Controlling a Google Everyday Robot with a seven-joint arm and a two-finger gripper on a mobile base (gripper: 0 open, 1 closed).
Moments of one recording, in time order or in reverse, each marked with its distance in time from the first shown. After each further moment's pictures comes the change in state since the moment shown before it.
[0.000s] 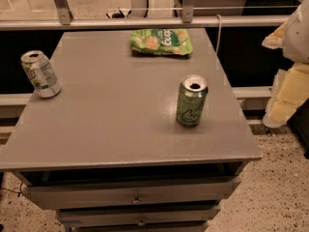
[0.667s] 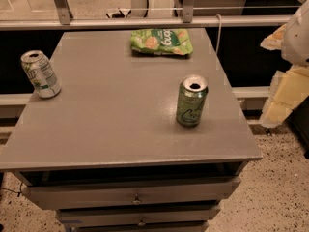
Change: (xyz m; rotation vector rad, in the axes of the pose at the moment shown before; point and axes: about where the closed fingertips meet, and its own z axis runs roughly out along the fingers) arm -0.001 -0.002 0.006 0.004 -0.036 0.013
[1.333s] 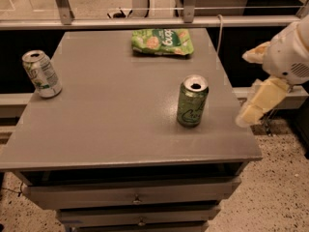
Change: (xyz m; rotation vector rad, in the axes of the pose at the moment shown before) arm -0.016 -0.014 0.052 -0.047 -0.211 0.046
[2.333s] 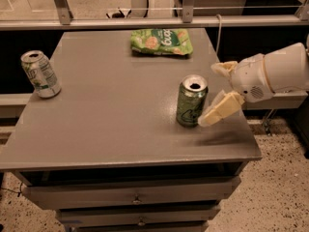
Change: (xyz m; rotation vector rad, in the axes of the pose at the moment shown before) arm -0.036 -0.015 0.083 -0.027 -0.398 0.042
